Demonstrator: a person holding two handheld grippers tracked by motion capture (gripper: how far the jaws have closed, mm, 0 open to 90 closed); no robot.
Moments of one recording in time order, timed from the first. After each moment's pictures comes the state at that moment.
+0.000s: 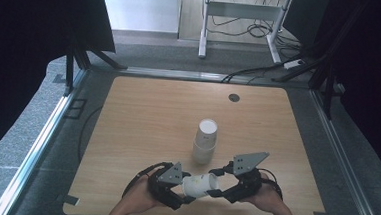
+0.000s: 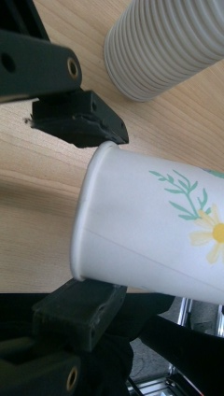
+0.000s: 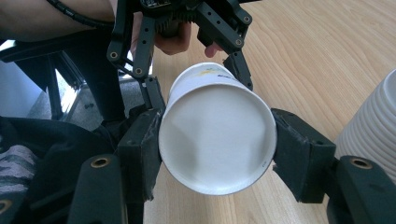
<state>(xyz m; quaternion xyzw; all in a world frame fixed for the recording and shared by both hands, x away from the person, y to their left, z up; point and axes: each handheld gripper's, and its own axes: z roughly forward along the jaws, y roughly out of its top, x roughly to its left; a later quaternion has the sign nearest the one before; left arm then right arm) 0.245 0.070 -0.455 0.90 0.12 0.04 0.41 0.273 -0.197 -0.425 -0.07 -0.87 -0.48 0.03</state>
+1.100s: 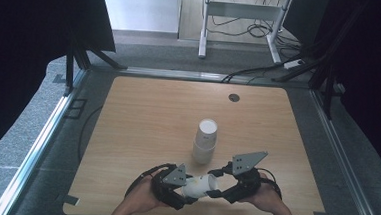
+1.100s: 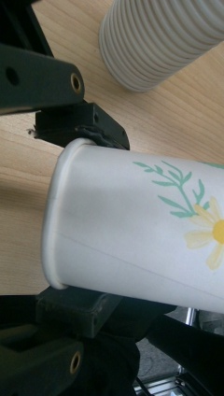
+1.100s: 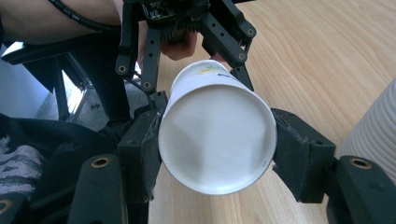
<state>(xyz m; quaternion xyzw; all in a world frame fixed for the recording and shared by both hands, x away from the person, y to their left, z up) 0.245 0.060 -0.459 0.91 0.11 0.03 0.40 0.273 -0.194 -0.426 -0.07 -0.87 -0.48 0.04</state>
